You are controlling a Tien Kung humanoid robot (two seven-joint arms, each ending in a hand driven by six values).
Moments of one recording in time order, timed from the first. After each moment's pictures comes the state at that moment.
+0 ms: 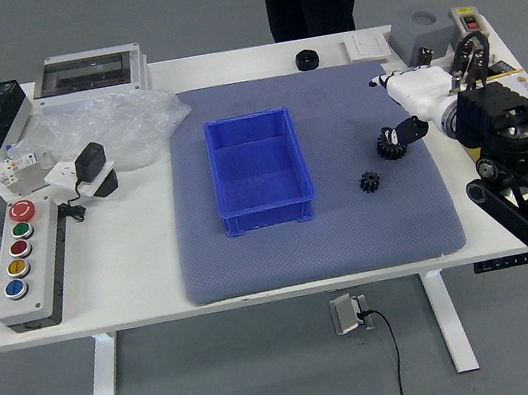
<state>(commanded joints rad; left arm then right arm) -0.26 0.11 -1.11 -0.18 1.44 -0.29 0.43 0.59 -0.36 0.98 1.24 -2.27 0.29 -0.31</state>
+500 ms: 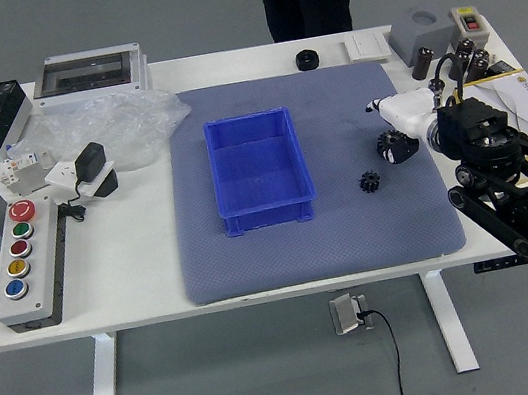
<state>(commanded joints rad) -0.26 0.11 -1.10 -0.18 1.44 -0.29 0.43 0.65 -0.30 0.89 1.02 -2.27 0.25 -0.26</state>
